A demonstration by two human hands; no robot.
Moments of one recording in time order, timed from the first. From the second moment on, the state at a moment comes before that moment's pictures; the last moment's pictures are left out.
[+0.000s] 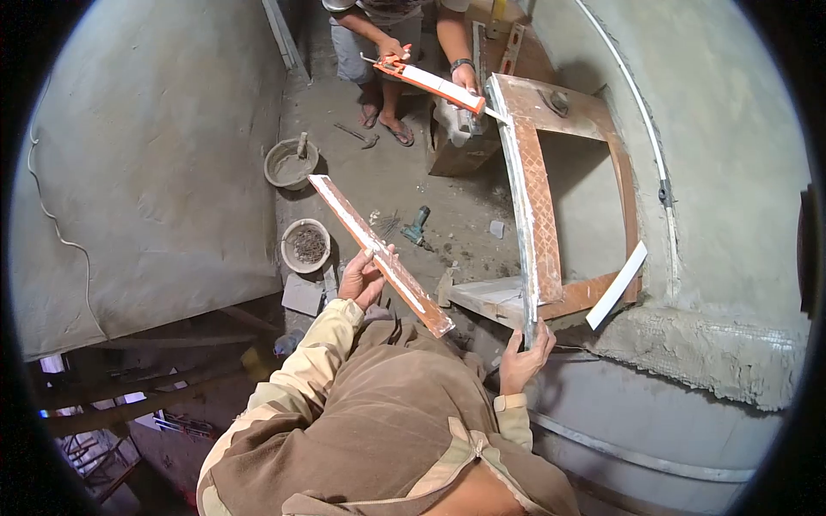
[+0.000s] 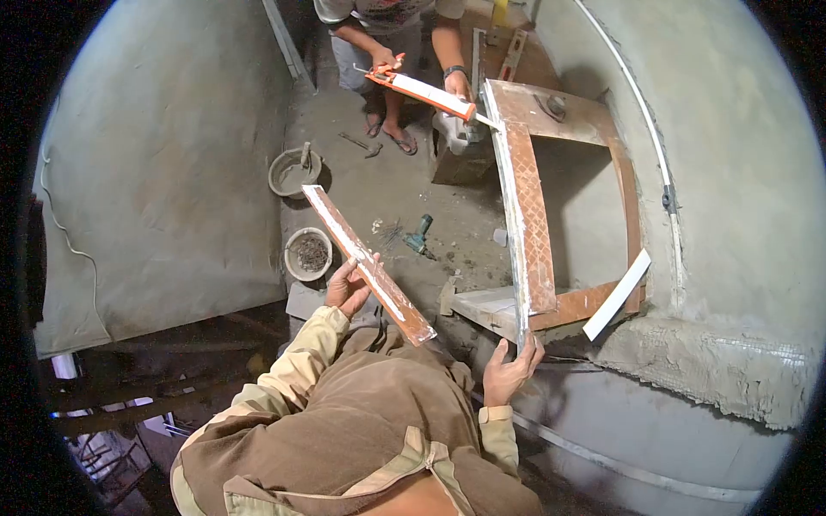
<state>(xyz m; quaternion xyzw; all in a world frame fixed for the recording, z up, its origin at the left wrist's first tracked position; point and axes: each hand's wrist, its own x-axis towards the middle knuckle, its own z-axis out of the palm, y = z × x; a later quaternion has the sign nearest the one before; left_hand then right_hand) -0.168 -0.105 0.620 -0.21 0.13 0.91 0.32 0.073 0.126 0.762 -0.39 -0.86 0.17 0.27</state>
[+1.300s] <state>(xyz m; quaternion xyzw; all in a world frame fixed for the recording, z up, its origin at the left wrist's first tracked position) -0.169 -0.091 0.608 -0.21 0.18 0.84 0.46 0.098 0.086 0.743 -0.46 -0.82 0.19 0.30</state>
